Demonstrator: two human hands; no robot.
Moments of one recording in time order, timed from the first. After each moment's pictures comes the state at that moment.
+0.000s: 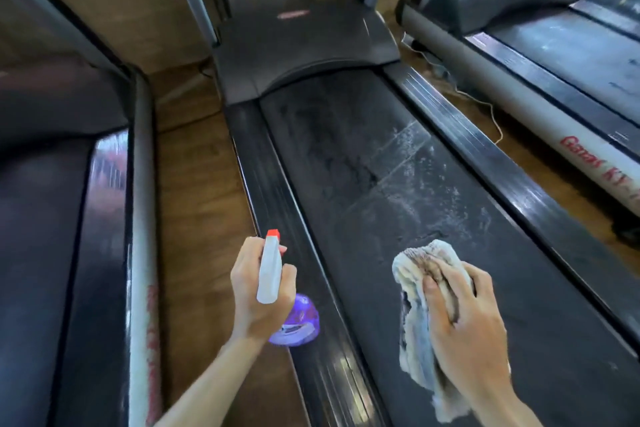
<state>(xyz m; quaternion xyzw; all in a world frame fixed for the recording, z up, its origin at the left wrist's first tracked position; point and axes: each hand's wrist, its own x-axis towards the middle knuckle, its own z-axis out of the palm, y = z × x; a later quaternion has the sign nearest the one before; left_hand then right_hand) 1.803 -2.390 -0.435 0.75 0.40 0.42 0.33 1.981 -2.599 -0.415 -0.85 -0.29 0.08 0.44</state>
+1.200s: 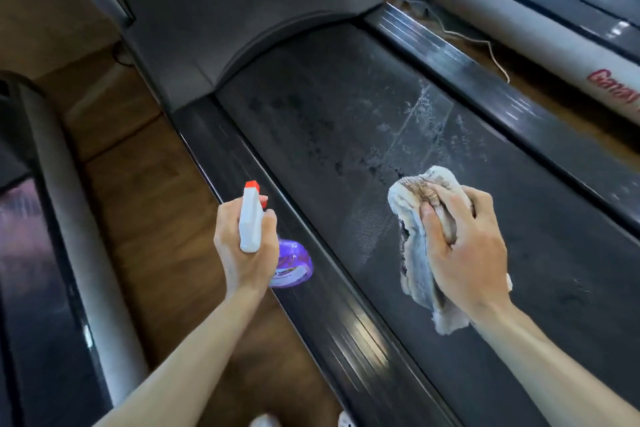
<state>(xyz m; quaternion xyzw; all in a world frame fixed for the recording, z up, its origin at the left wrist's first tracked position) 1.900 -2.070 -0.538 0.74 0.41 0.36 0.38 2.059 -2.300 -0.503 -0.89 -0.24 0.00 0.39</state>
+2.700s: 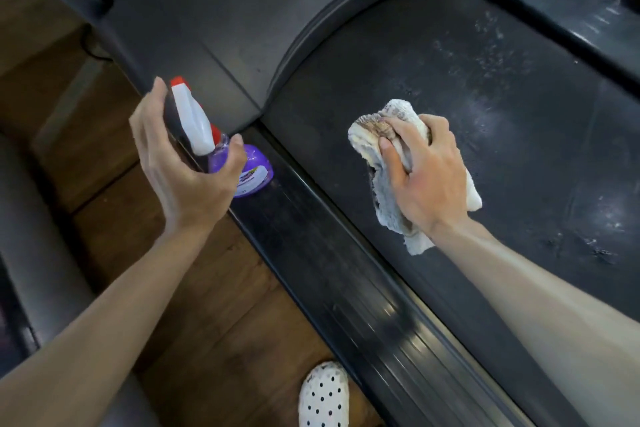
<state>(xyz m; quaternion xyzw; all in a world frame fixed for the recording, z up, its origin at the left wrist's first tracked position) 2.006 -1.603 -0.631 0.83 0.28 0.42 0.22 2.173 -1.841 -0.665 -0.90 -0.28 -0.03 0.33</state>
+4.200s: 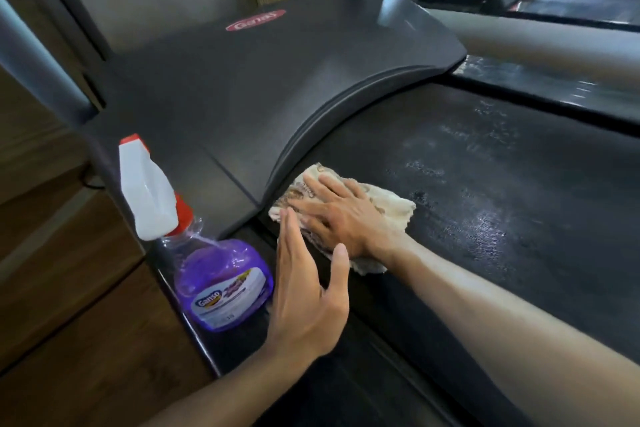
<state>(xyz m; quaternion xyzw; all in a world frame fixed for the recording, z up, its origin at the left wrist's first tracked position) 2.078 -1.637 -0.780 0.85 0.25 0.19 0.42 2.251 -1.664 -0.804 -0.84 -0.54 0.03 0.09</state>
